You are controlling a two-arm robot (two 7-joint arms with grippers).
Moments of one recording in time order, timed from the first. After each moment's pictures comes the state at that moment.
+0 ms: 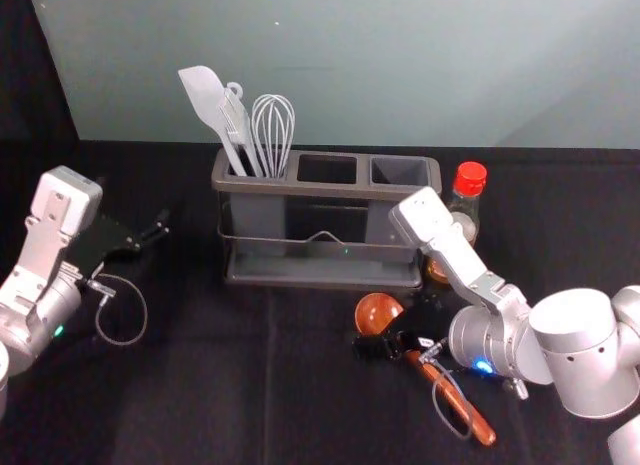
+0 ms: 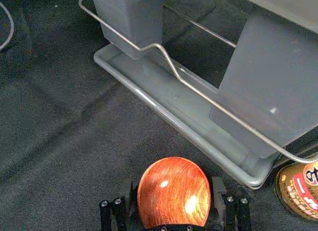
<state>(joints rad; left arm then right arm) -0.20 0.60 0.45 -1.41 -0.25 -0.12 0.03 0.23 0.31 -0.43 -1.61 0.04 0.73 0.42</state>
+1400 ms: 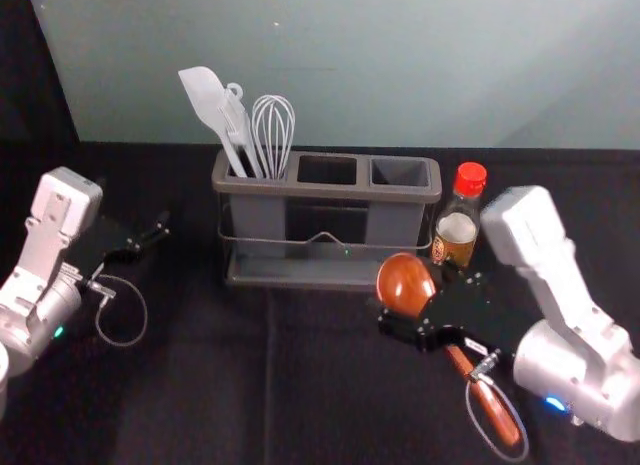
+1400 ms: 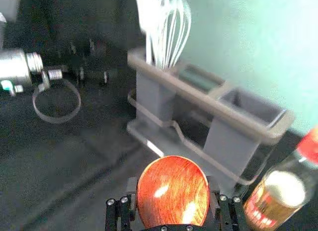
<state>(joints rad) -0.20 0.60 0.45 -1.41 -0.25 -0.12 0.03 -0.07 0.41 -0.26 -1.95 0.11 0.40 0.41</state>
